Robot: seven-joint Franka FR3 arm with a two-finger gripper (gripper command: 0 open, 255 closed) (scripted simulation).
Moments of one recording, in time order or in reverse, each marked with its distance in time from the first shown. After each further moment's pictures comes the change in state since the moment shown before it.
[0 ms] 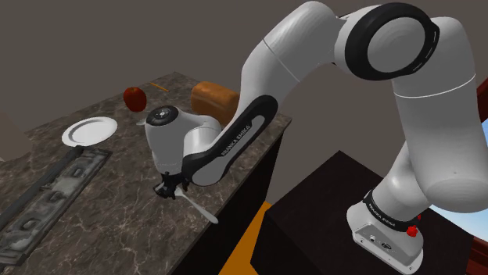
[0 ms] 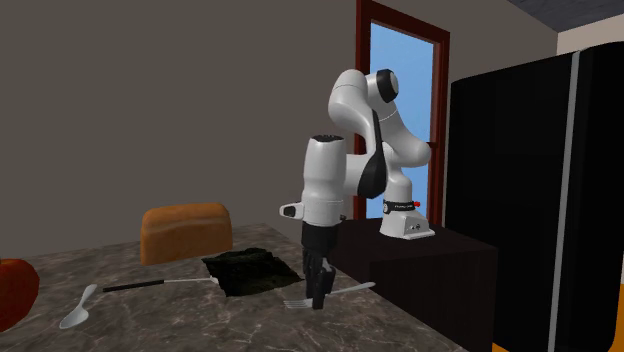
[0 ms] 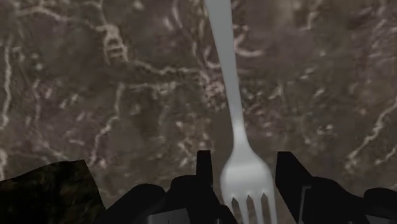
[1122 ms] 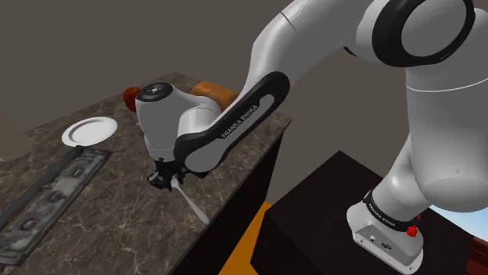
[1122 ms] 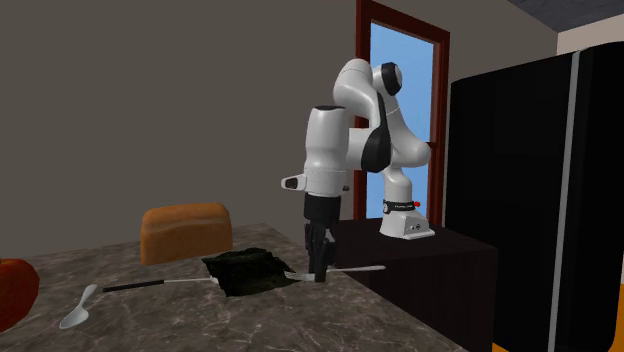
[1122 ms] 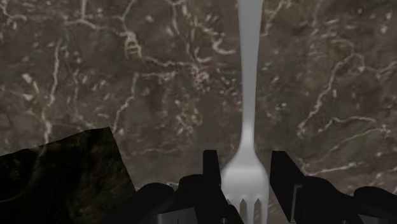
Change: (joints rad) arm -0.032 -0.108 0.057 -0.010 0.064 -0.094 -0.042
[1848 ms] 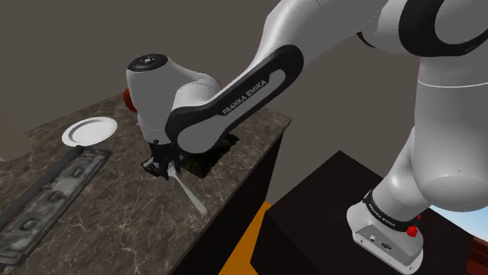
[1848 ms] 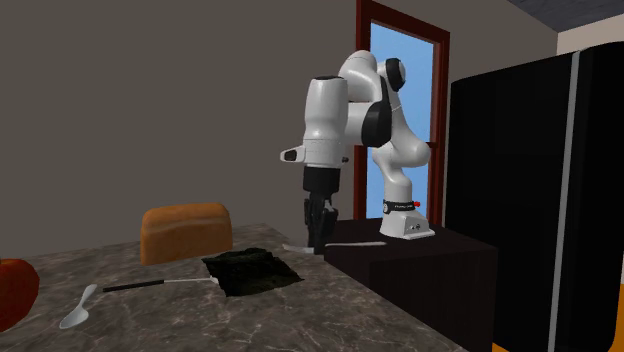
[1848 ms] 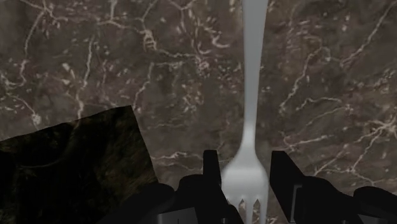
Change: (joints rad) arm -0.031 -0.093 0.039 0.015 0.059 -0.101 -0.045
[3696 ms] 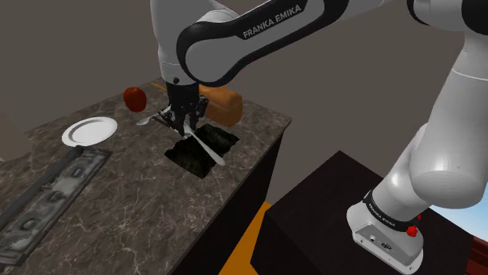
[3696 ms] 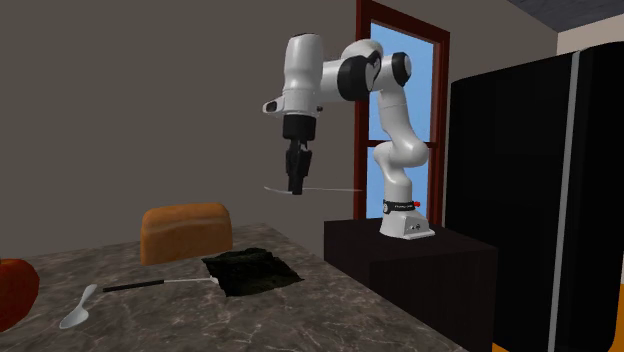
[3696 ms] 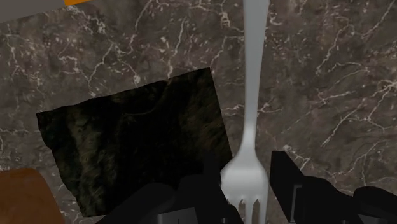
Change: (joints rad) arm -0.153 -0.237 0.016 -0.027 0.161 -0.170 -0.232
